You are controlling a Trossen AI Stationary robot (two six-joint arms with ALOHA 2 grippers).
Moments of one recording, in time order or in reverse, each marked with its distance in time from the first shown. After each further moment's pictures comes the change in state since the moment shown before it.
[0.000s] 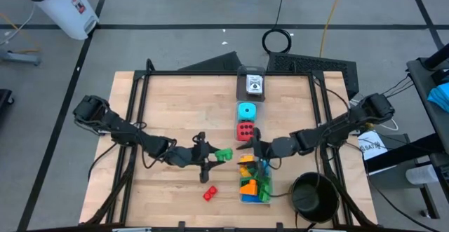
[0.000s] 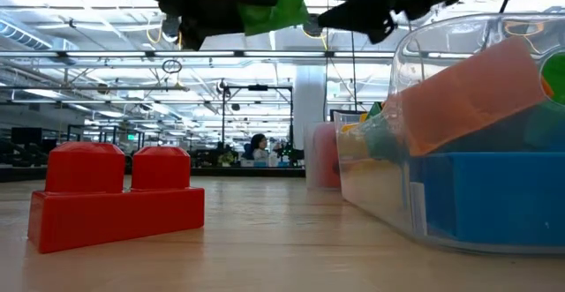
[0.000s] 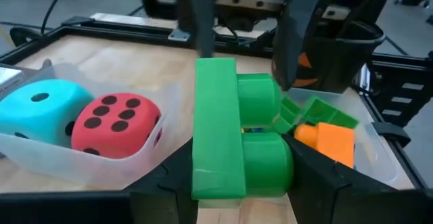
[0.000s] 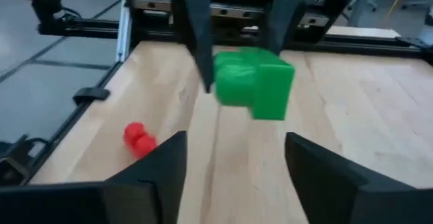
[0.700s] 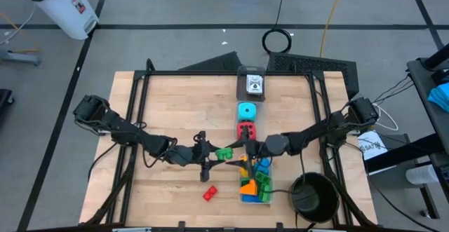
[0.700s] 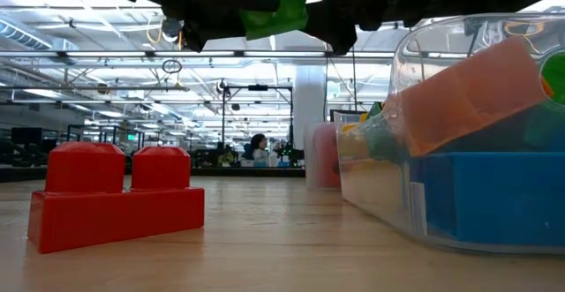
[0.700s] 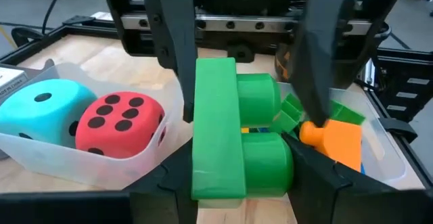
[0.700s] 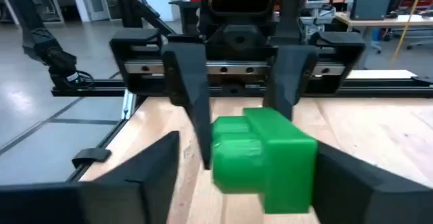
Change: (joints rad) left arm 0.013 0.000 0.000 -0.008 0.011 0.016; right arm -0.073 0.228 -0.001 0.469 -0.084 -0.001
